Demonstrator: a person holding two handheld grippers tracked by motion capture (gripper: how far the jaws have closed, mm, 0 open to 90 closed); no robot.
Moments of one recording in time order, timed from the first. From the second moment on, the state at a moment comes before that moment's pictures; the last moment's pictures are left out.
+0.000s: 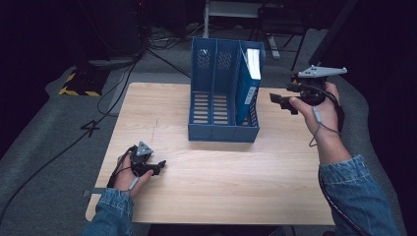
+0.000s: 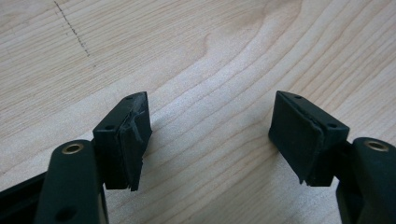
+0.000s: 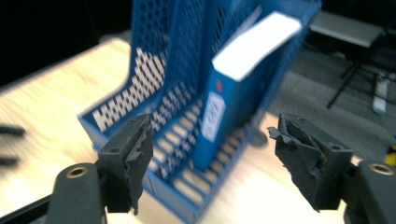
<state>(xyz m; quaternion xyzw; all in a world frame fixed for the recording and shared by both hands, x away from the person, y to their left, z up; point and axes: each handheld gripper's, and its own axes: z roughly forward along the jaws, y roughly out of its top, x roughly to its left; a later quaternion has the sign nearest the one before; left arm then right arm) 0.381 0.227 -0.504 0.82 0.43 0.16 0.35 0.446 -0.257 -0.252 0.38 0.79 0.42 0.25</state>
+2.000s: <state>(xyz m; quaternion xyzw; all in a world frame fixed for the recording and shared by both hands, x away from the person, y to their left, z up) 0.392 0.222 -0.504 0.82 0.43 0.17 0.34 0.410 -0.333 -0.505 0.46 0.79 0.34 0.20</state>
